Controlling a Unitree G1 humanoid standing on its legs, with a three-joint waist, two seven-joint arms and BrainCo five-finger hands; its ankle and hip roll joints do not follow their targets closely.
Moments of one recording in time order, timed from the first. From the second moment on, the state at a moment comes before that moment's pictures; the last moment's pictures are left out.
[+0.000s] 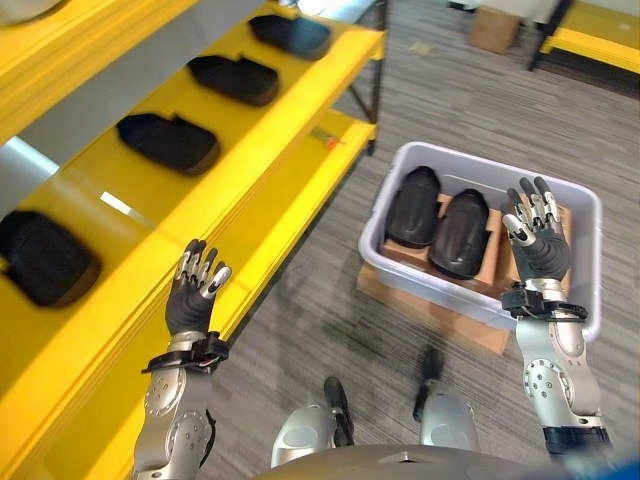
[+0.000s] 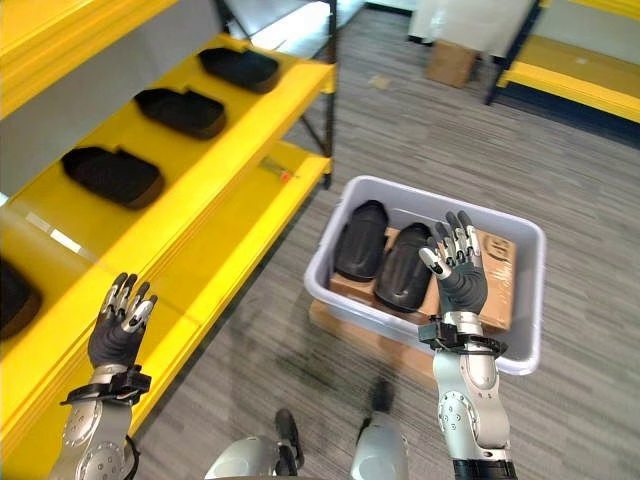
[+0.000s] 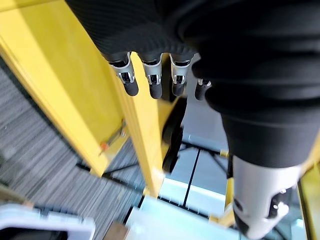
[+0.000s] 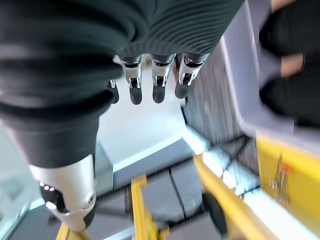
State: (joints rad) left arm 0.31 0.28 0.13 -0.15 -0.68 -0.16 0.03; right arm 0.08 -0.25 -0.06 -0.21 0.64 -0.13 -0.08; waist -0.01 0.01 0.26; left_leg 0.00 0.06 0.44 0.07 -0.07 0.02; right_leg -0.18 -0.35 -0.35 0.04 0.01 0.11
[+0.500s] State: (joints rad) left arm 0.24 0.23 0.06 -0.17 -0.68 -0.16 0.03; right arm 0.12 -0.33 -0.12 -0.21 0.65 -0.13 -0.12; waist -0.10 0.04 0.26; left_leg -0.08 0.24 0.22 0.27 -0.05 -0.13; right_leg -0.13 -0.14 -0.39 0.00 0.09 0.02
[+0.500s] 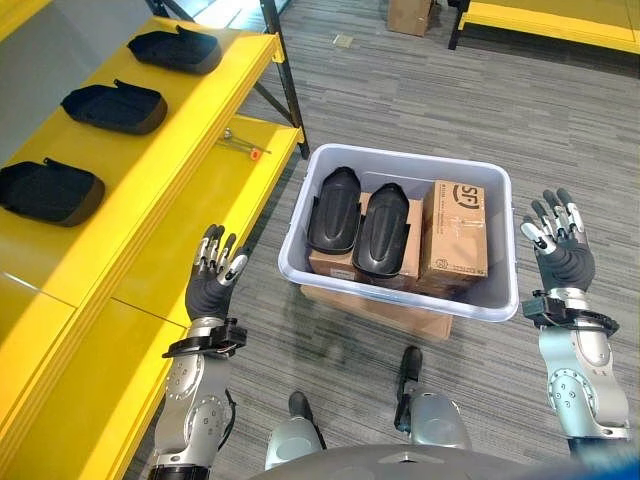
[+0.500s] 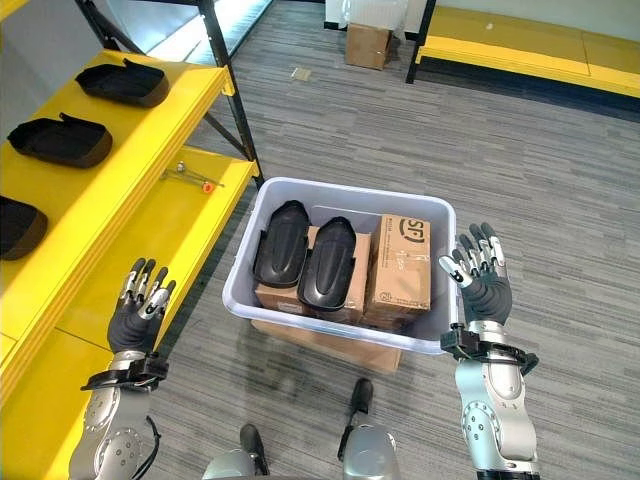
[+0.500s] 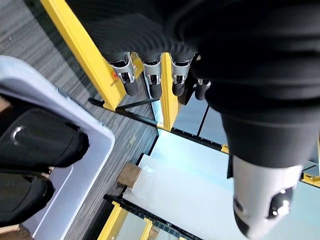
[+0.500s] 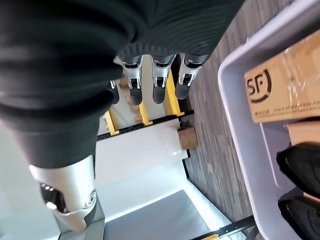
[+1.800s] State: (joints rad) left arm 0.18 0.33 0.00 -0.16 -0.68 -0.18 0.07; right arm -0.08 -0.30 0.11 0.01 0.60 -0.10 -0.15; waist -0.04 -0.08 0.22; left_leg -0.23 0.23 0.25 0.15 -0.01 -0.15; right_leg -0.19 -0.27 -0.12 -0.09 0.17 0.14
